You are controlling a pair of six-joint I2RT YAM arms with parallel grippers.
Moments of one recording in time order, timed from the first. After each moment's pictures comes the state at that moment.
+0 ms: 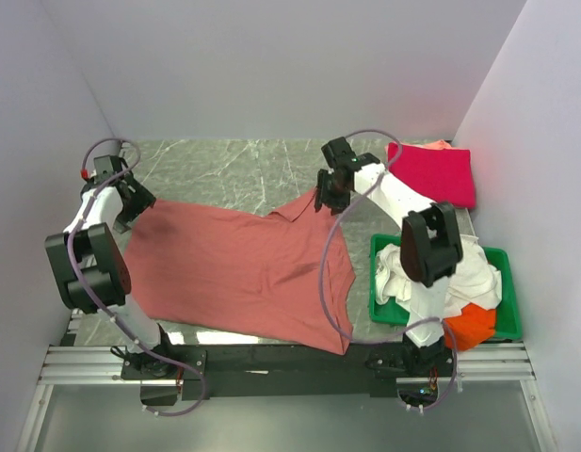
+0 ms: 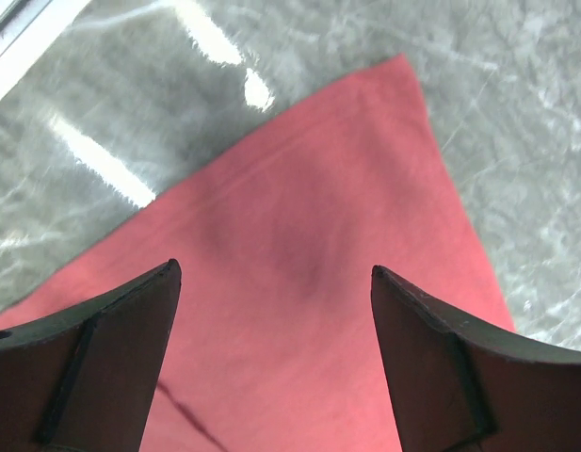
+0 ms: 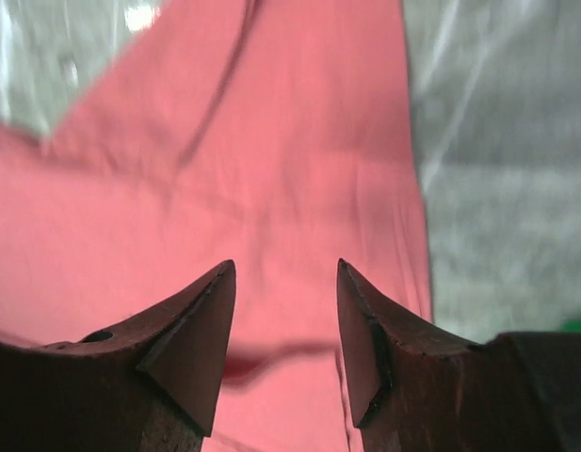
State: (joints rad) left arm 0.30 1.69 1.22 -0.53 -0.13 -0.58; right arm 0.44 1.92 1.59 -0.80 -0.01 0.53
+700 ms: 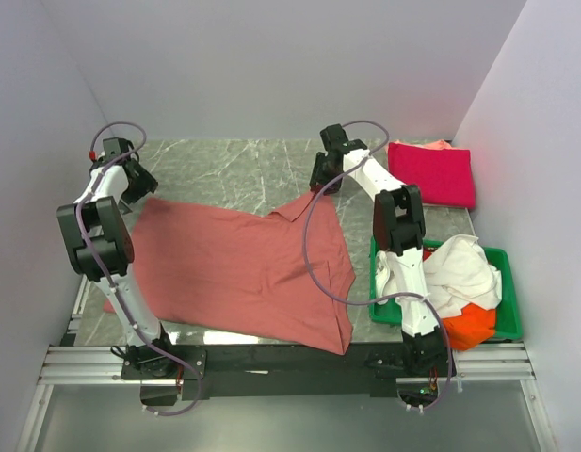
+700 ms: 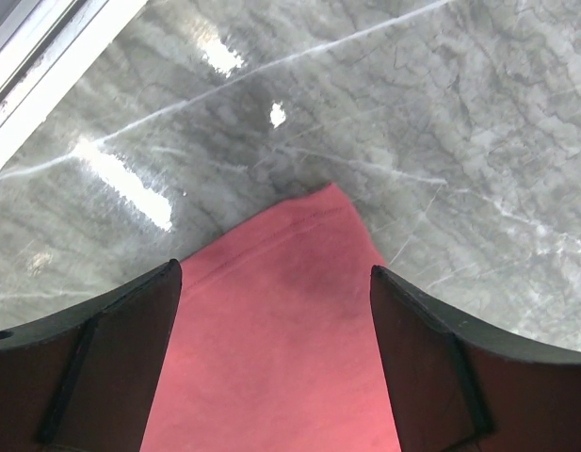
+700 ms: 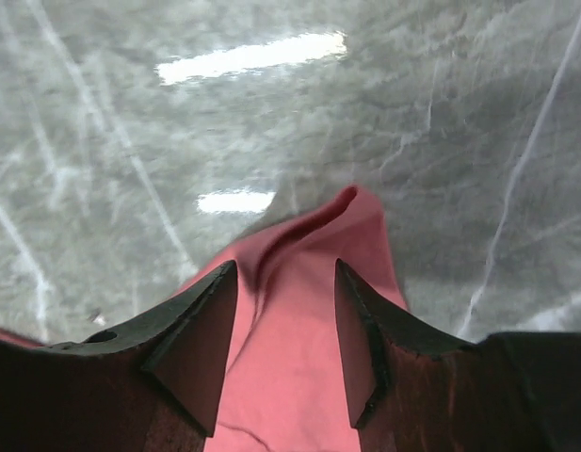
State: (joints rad) left arm 0.27 1.98 1.53 -0.56 -0.18 -0.56; right arm 0.34 2.44 2.16 -0.80 -0.04 0.55
